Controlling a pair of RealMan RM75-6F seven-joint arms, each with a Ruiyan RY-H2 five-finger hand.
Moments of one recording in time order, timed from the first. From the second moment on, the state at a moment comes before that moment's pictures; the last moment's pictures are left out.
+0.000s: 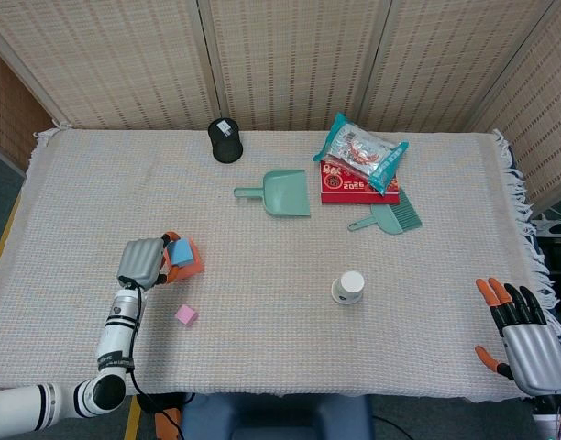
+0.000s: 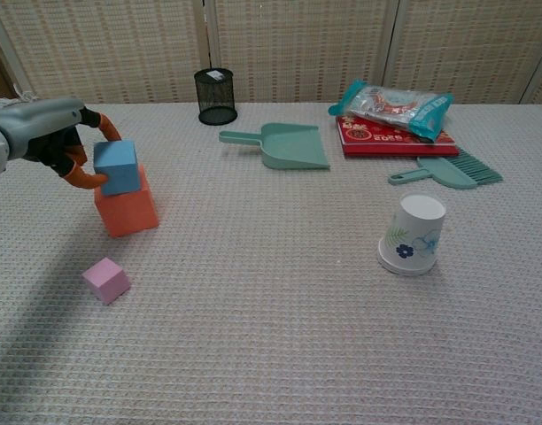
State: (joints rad) left arm -0.72 -1.47 -0.25 -1.71 0.69 1.21 0.62; right arm -0.02 -1.04 -0.03 -1.77 -1.60 1.51 -0.20
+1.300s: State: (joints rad) left arm -0.73 -1.43 -0.24 -1.73 0.68 1.16 0.59; right arm -0.02 -1.04 -0.02 -1.77 -1.60 1.51 -0.21
